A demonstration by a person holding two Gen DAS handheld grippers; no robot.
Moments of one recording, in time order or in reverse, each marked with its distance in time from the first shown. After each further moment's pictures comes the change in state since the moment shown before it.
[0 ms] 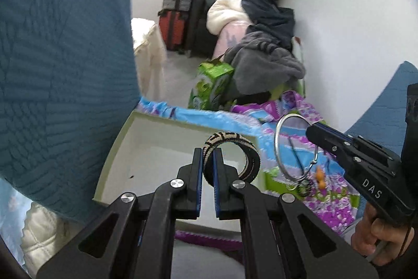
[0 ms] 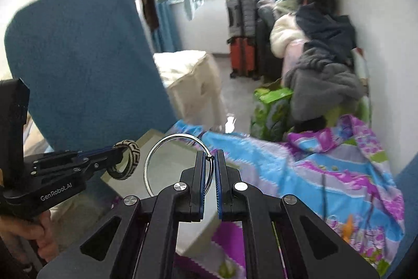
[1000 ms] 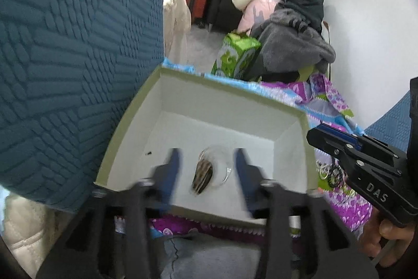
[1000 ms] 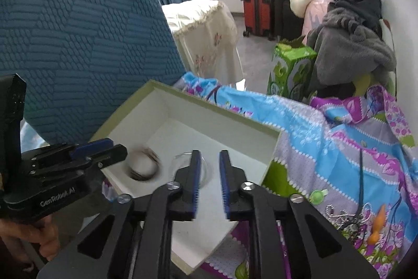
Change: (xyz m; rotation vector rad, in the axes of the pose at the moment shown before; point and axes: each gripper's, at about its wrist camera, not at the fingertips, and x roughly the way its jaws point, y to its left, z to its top) left arm 0.046 0.031 -0.022 -0.069 0.095 0.071; right arm 0.062 0.007 -0.020 -0.005 0.166 0.044
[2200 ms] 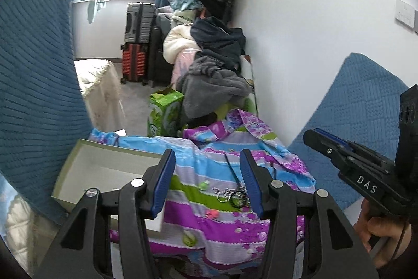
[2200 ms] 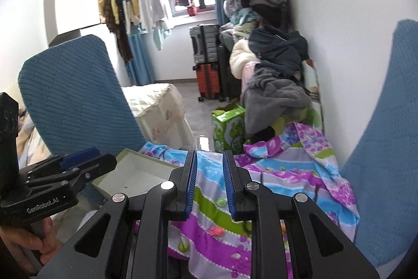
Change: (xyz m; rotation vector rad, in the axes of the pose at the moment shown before) left arm -0.129 -0.176 -0.009 0.188 -0.247 -0.213; right arm -0.228 -0.085 -0.041 0.122 -0.341 -0.198
